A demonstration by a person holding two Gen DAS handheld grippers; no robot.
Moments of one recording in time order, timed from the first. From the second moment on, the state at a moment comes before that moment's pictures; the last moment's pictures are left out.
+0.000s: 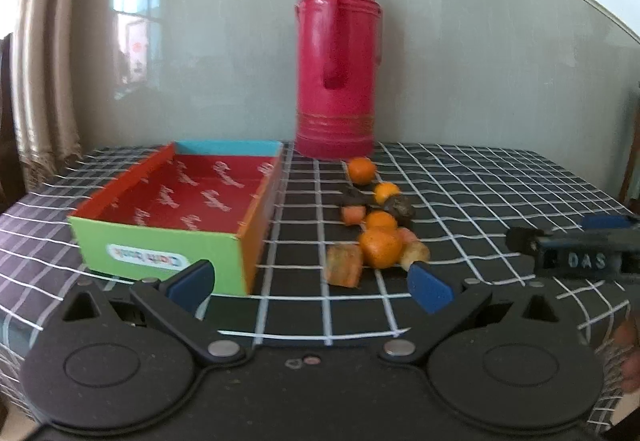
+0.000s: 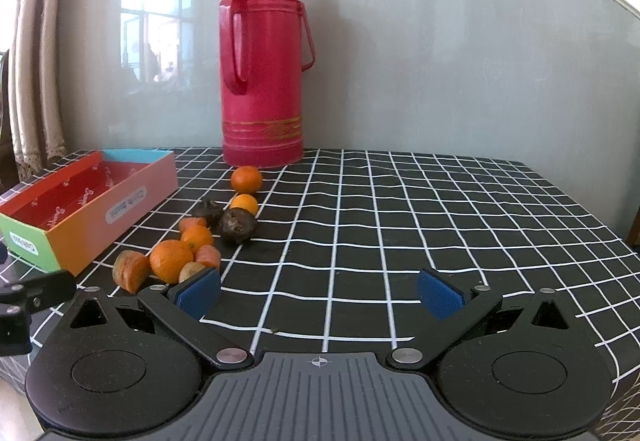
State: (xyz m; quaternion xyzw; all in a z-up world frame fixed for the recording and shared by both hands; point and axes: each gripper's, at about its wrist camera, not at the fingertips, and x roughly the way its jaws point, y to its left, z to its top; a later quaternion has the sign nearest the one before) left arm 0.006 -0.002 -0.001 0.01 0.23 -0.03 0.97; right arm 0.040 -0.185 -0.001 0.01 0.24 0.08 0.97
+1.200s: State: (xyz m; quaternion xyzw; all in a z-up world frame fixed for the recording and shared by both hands) left arm 0.064 0.031 0.016 0.01 0.20 0.03 0.98; right arm 0.090 -0.158 -0.007 0.02 0.25 0.10 0.96
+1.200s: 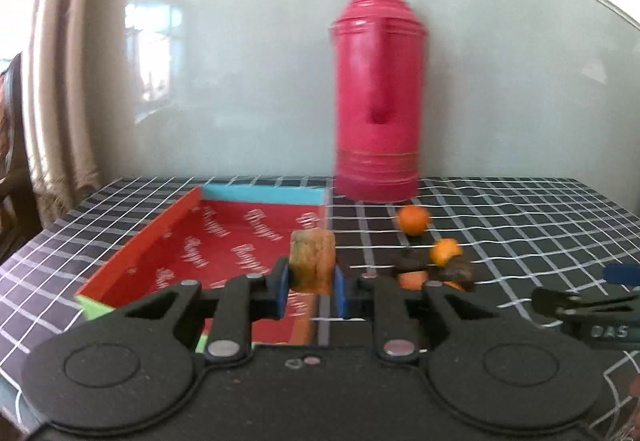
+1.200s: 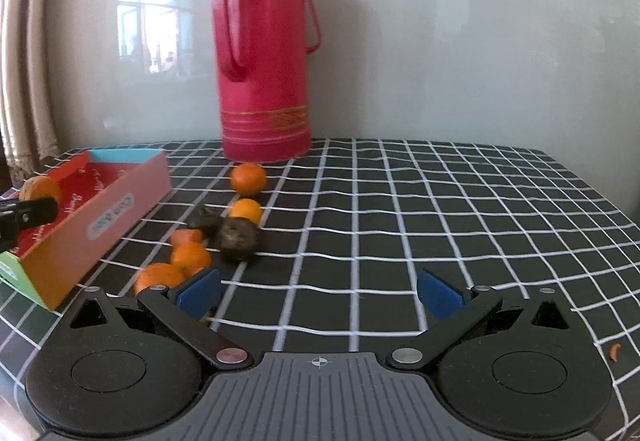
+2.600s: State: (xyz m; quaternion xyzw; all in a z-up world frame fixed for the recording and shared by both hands) left arm 0.048 0.088 0.017 0.00 0.18 0.09 0.98; right arm 0.088 -0.093 -0.035 -0.07 0.30 0.20 0.93
